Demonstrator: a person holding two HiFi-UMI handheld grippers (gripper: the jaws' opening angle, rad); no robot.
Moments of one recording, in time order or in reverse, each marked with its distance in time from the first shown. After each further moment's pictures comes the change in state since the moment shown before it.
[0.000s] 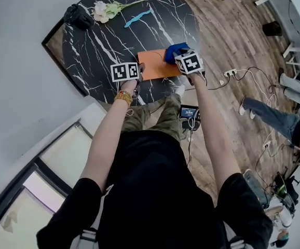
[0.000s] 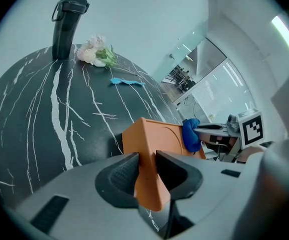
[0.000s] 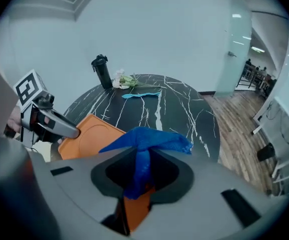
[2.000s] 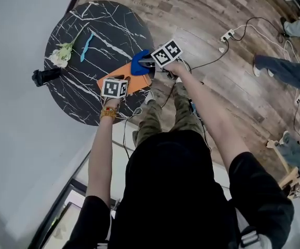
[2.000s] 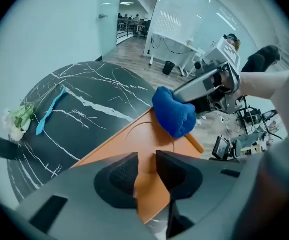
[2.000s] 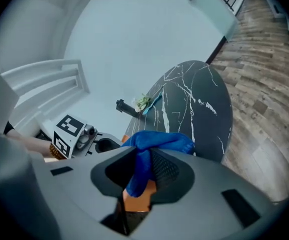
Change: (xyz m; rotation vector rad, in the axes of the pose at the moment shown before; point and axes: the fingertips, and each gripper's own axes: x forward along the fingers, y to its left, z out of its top) left arm 0.079 -0.123 -0.020 0.701 0.450 0.206; right arm -0.038 -0.054 -0.044 0.506 -0.202 0.744
